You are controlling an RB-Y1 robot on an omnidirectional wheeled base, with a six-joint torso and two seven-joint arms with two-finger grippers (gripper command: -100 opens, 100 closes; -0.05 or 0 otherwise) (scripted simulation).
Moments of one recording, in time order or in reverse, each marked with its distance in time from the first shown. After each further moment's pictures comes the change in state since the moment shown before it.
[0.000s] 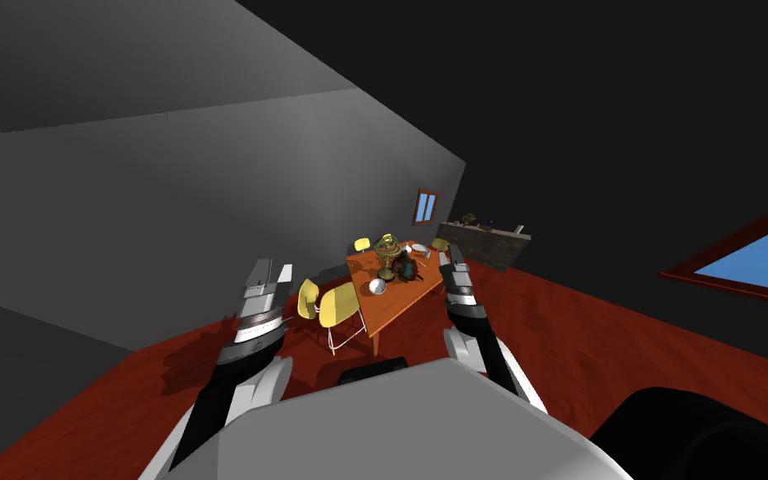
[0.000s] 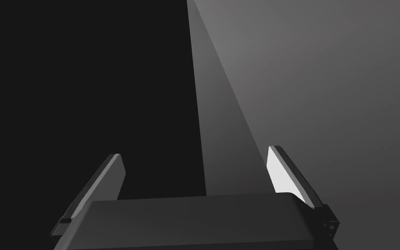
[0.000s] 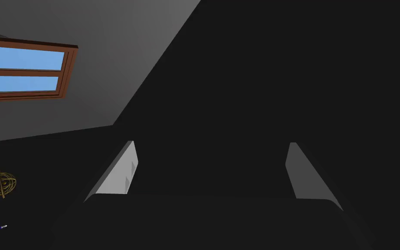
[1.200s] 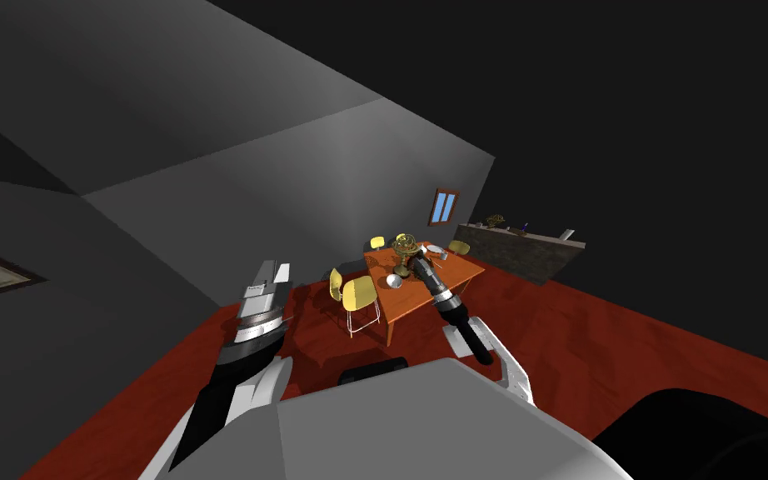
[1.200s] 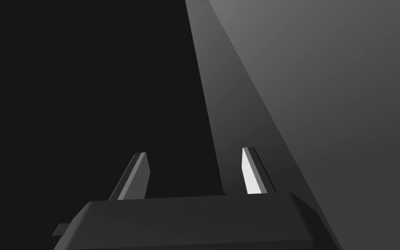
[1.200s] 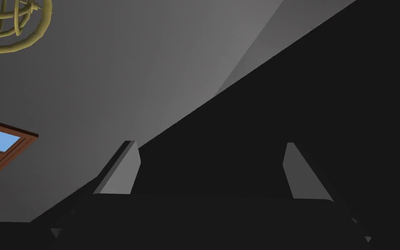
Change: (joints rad) left arm 0.000 0.000 0.000 0.000 0.000 0.000 0.000; right arm -0.110 -0.316 0.055 0.214 0.228 0.032 0.112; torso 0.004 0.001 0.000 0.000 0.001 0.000
